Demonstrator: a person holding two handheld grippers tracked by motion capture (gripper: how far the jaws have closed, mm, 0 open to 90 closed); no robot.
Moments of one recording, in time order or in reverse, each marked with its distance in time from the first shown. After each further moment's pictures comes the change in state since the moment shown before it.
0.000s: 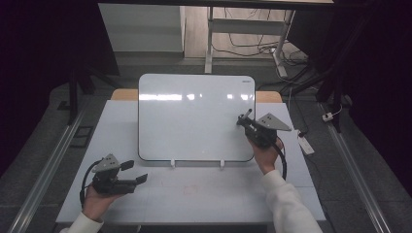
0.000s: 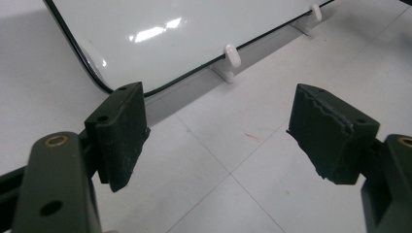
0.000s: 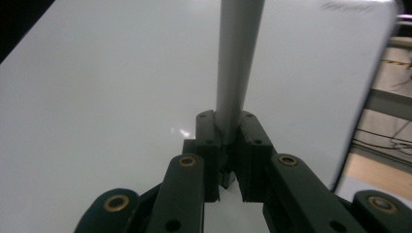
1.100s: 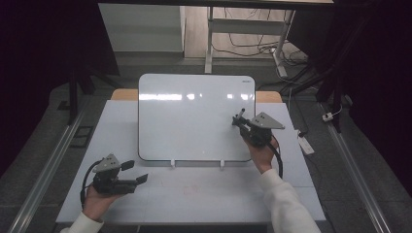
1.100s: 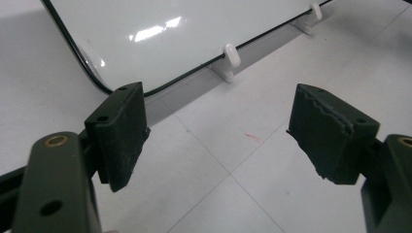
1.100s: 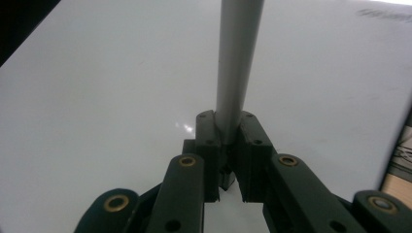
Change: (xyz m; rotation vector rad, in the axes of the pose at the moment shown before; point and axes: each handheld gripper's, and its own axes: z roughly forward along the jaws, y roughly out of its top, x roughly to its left) left arm -0.002 0.001 0.001 0.004 0.000 0.008; right arm 0.000 0.012 0.010 -0.002 -0.007 -0.010
